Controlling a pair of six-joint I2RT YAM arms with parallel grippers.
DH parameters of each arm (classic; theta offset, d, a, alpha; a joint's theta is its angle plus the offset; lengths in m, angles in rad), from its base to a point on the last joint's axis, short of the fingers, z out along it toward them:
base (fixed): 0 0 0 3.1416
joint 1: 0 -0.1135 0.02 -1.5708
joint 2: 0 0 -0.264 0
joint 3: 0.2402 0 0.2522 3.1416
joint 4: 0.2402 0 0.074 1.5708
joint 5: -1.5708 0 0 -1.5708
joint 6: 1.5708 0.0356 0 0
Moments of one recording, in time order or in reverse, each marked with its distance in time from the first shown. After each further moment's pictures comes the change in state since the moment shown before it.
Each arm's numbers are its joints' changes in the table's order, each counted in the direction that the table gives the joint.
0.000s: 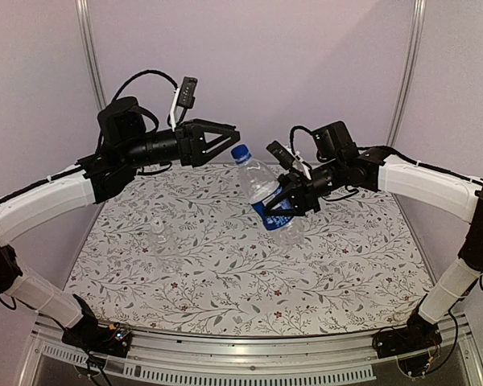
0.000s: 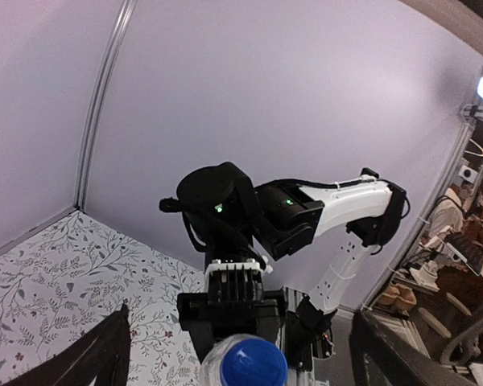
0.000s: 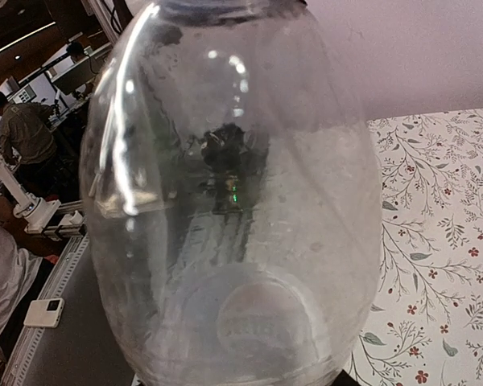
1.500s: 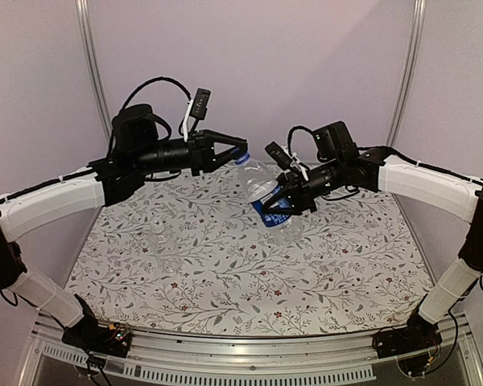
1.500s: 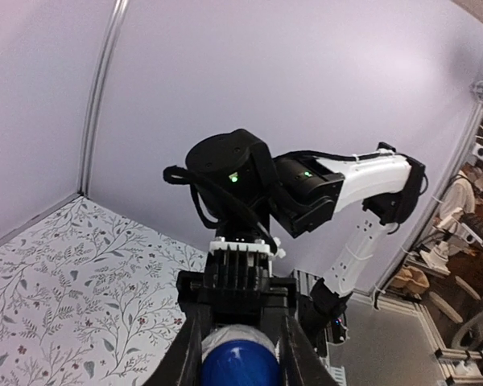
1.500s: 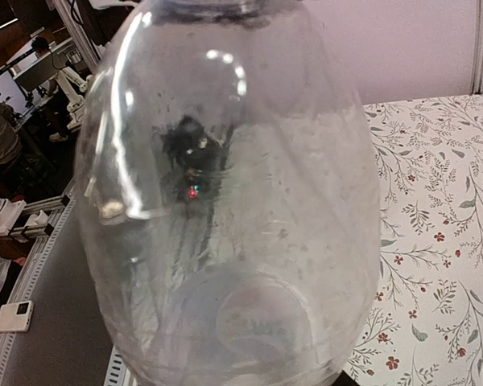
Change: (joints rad) left arm 0.012 -0.061 -0.015 -0.036 -0.060 0.076; right arm -0.003 0.001 -0.005 -0.005 -0.104 -0.017
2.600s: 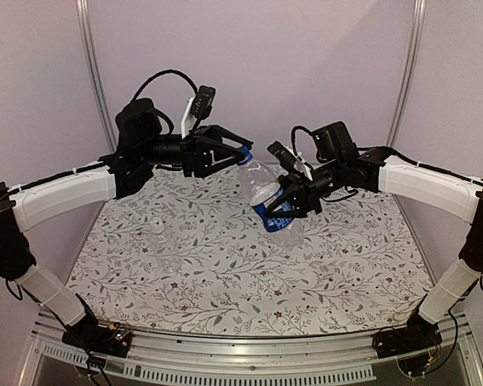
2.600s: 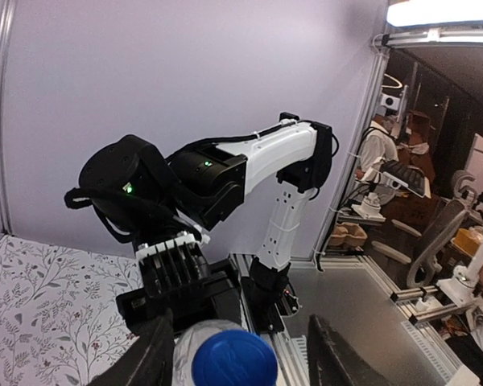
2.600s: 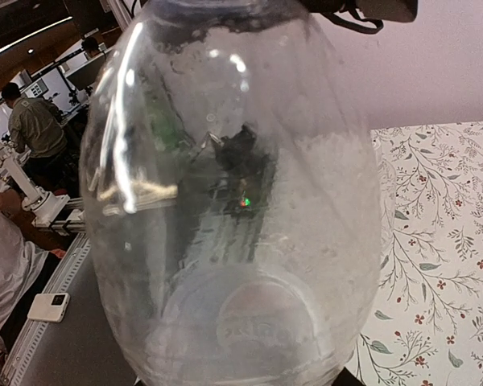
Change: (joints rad) left arm -0.034 -0.079 0.056 -0.133 -0.337 0.004; right arm -0.002 0.004 0.000 0.000 0.158 -0.006
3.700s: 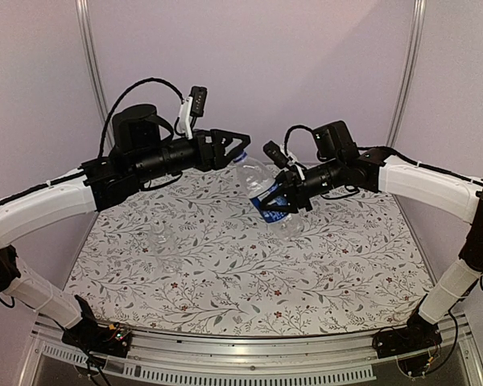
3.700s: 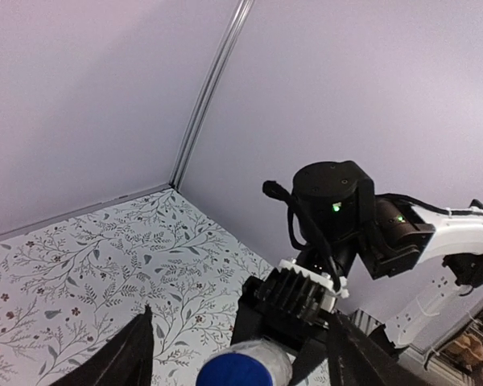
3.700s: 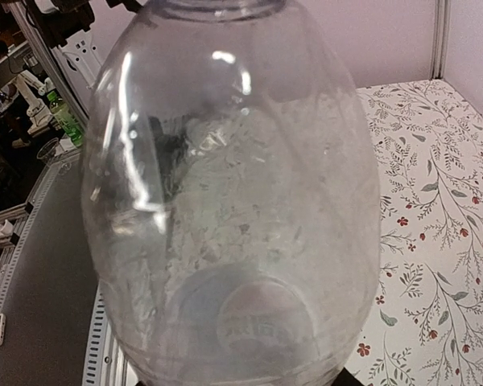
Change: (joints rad) left arm 0.153 0.144 -0.024 0.334 0.860 -0.048; right arm 0.000 0.000 0.000 -0.028 -0.304 0.035
